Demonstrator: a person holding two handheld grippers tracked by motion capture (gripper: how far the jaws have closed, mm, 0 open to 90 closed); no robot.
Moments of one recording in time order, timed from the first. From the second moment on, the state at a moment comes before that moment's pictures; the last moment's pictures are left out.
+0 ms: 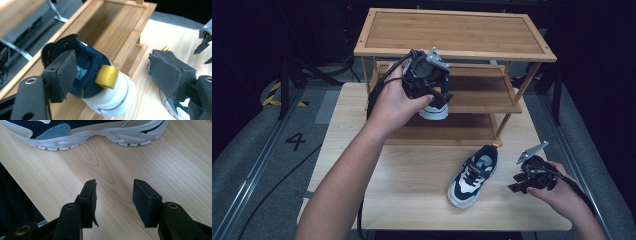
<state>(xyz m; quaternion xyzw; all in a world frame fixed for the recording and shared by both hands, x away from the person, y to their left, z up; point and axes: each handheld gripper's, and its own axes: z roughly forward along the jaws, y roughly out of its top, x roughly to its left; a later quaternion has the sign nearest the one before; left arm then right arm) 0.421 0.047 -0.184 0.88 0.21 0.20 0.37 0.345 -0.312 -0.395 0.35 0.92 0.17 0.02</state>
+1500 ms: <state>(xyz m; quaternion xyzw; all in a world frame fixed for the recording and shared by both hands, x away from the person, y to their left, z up) 0.454 0.041 -0.245 0.86 0.33 0.20 0.35 0.342 -0.314 -0.399 0.35 0.92 0.17 0.02</state>
